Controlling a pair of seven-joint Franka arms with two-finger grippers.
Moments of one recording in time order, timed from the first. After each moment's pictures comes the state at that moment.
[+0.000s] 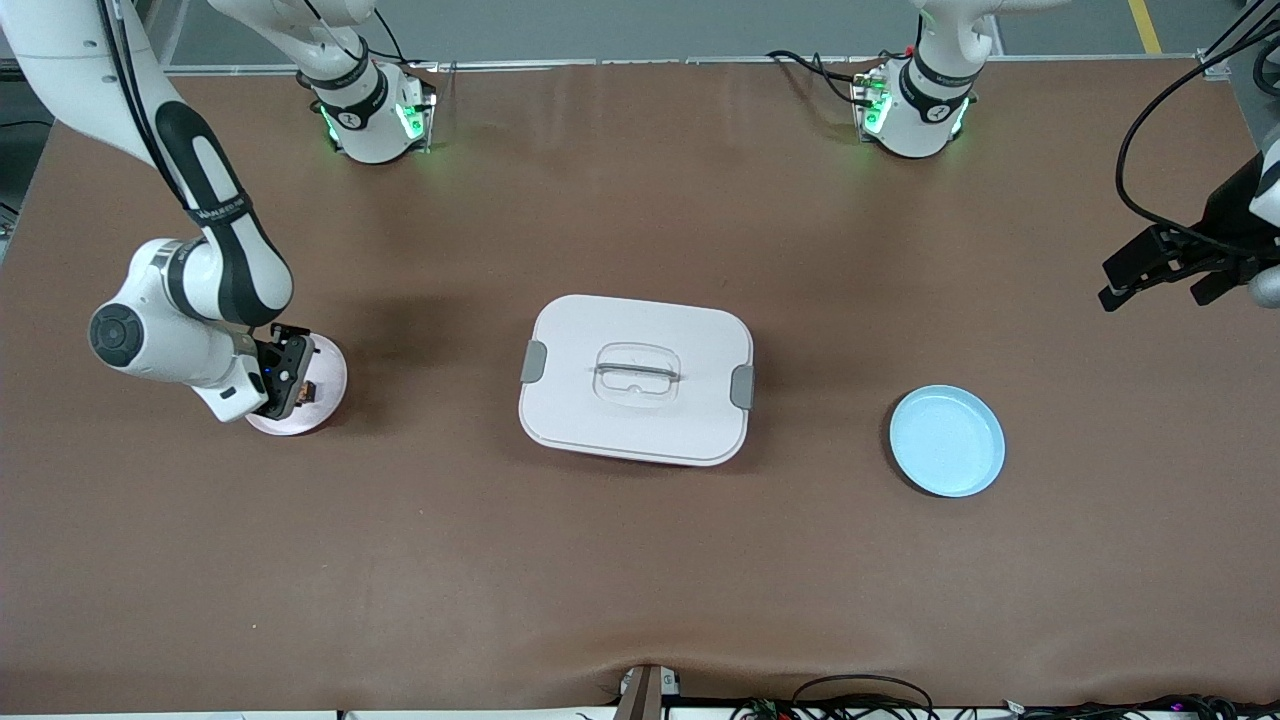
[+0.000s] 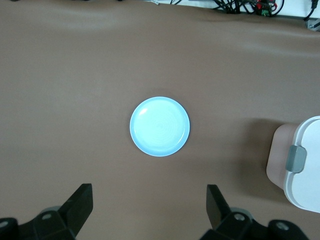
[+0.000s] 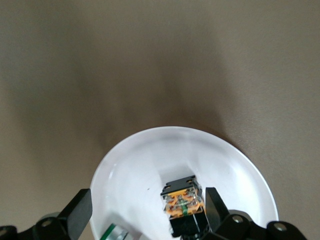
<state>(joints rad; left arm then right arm) 0.01 0.02 -0.06 -1.55 -0.01 1.70 -0.12 -0.10 0.37 0.02 -2.09 0.07 2.24 -1.35</state>
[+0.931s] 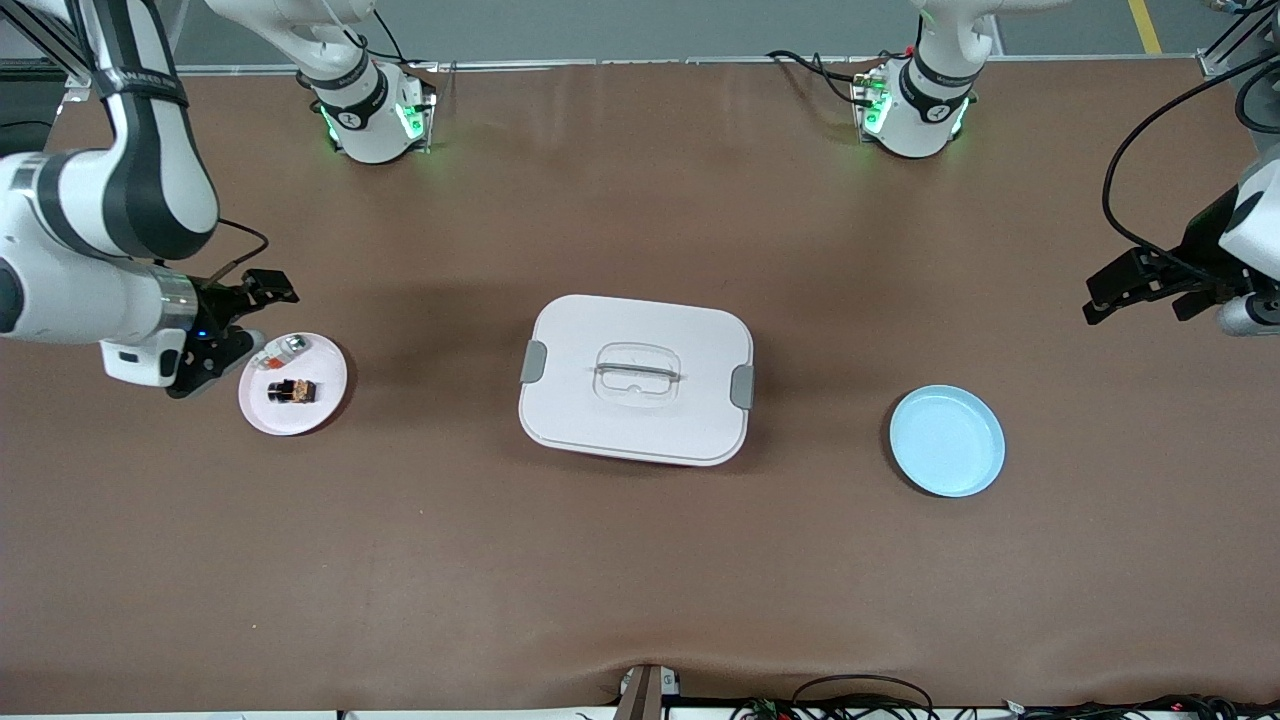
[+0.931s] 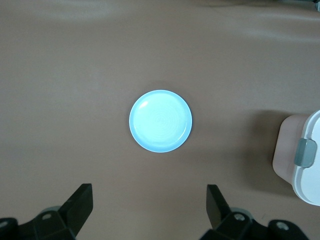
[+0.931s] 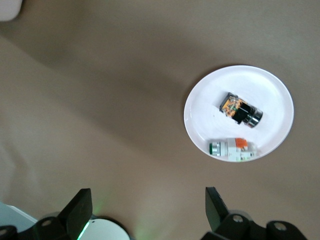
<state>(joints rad) 0.01 0.05 -0.06 -1.55 -0.01 1.70 -0.09 -0.04 0.16 0.03 -1.82 0.07 1.62 -0.54</state>
